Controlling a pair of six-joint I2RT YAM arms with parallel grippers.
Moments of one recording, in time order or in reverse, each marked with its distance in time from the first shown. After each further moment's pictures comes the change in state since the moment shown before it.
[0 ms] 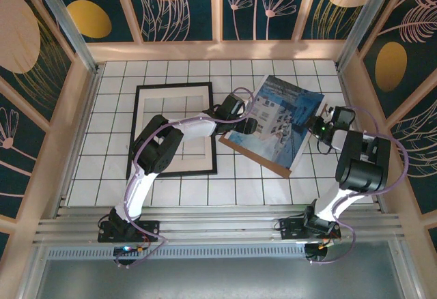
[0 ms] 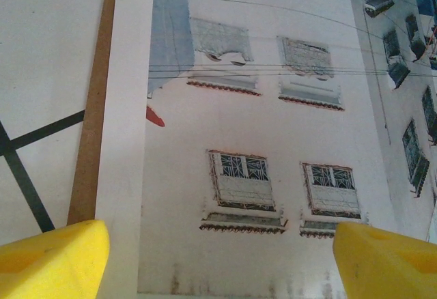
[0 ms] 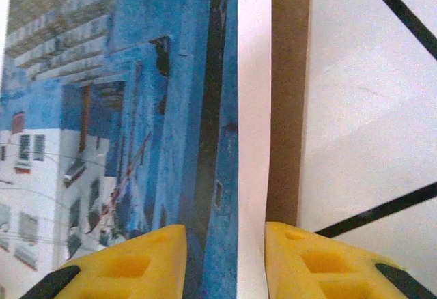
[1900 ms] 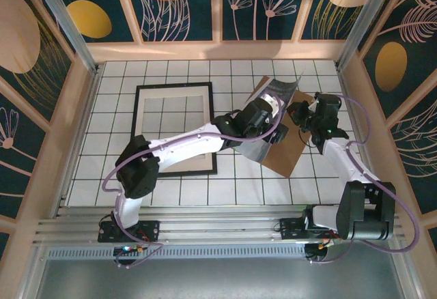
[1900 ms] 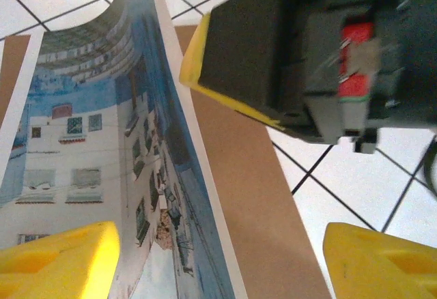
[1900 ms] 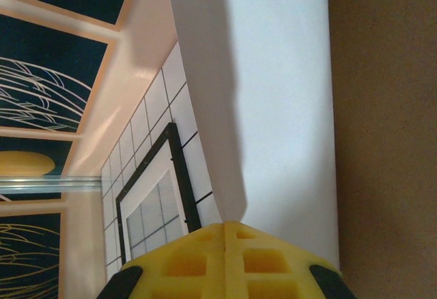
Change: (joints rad) left arm -0.282 -0.275 0.082 -0.143 -0.182 0.090; right arm 0.296 -0.436 0.000 -0.119 -0.061 0.475
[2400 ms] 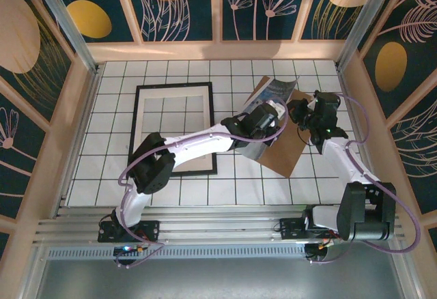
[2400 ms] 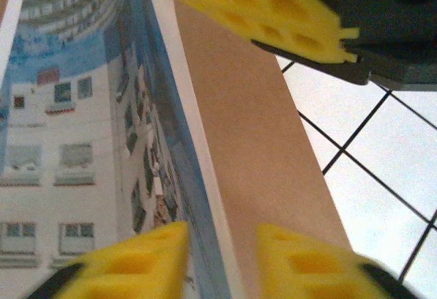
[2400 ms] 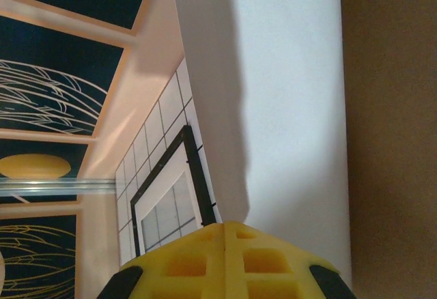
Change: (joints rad) left arm 0.002 0.108 0.057 -0.034 -0.011 0.020; right arm 0.019 -0.004 0.011 0.018 0.008 0.037
